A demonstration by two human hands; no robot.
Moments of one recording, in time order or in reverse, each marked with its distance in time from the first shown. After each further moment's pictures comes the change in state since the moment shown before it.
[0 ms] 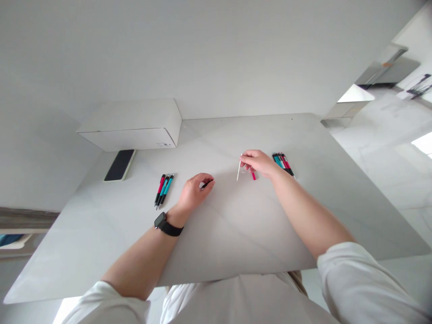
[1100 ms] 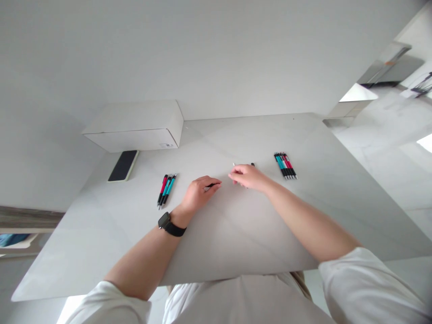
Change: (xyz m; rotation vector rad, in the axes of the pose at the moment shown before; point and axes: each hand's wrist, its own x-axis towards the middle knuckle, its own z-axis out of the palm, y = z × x) left_hand 0.000 0.006 0.001 -0.024 -0.118 0.074; right_hand -0.034 0.003 0.054 -0.330 -0.109 -0.091
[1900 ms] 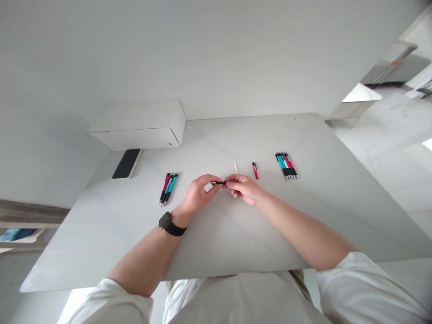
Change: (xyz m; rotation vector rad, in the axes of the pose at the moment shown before) left_hand -0.007 0.014 -0.005 -0.044 0.072 0.016; right_hand -0.019 0.015 0.051 0.876 -0.100 0.177
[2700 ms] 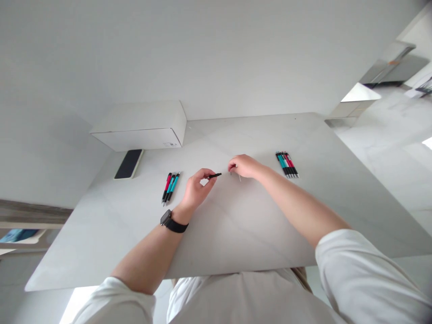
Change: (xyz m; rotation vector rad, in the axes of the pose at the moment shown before) left_hand 0.001 -0.013 0.001 -0.088 0.207 -0.139; right_hand 0.064 -0.071 -0.029 -1.473 -0.025 -0.347
